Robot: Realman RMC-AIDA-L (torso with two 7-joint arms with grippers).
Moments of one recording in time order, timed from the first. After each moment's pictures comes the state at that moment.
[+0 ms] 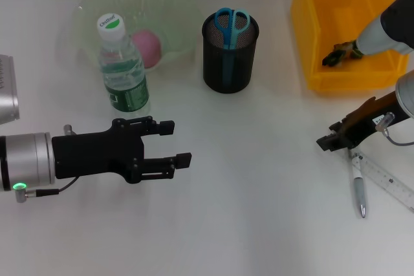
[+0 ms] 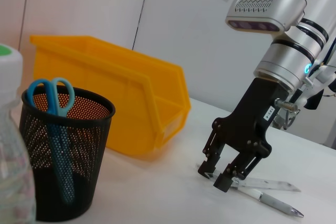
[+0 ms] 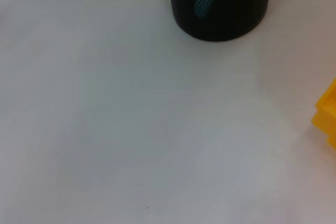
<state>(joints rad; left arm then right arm) -0.46 -2.06 0.88 0.51 1.87 1.53 -1.23 0.56 2.09 -1.22 -1.12 -2.56 -1.41 2.29</state>
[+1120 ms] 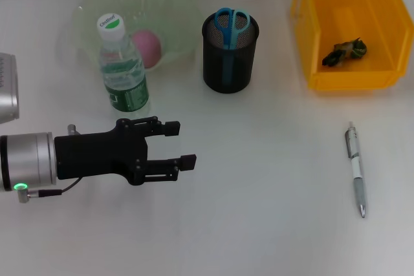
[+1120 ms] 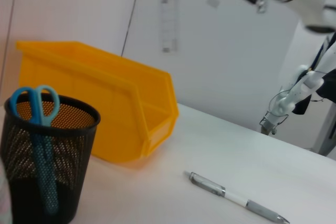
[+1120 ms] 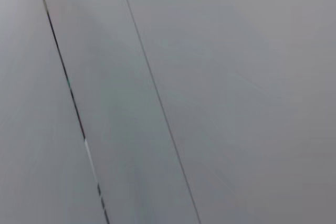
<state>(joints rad) -0.47 -2.07 0.89 0.51 1.87 1.56 -1.23 0.63 2.07 -0.72 -0.76 -1.44 -1.37 1.59</state>
